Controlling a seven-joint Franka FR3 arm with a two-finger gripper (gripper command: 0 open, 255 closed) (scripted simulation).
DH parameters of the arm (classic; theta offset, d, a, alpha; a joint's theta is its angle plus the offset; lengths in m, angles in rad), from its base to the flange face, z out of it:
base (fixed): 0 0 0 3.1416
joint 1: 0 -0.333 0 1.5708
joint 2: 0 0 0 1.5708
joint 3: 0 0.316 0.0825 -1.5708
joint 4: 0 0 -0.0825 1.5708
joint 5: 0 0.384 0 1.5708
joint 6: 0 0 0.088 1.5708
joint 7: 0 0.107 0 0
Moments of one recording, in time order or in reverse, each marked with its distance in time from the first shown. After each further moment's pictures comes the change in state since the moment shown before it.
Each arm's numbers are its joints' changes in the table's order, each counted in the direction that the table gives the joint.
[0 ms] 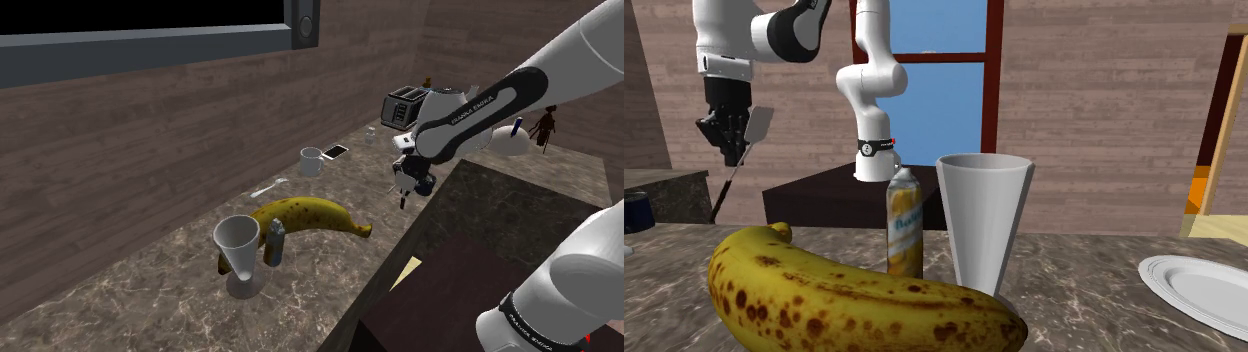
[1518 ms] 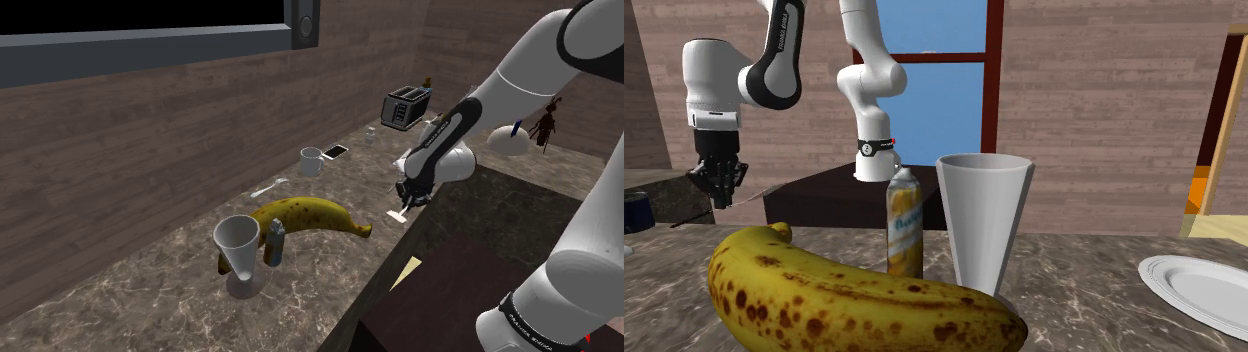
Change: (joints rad) arm 0.057 0.349 -0.034 -0.053 0.184 0.293 -0.254
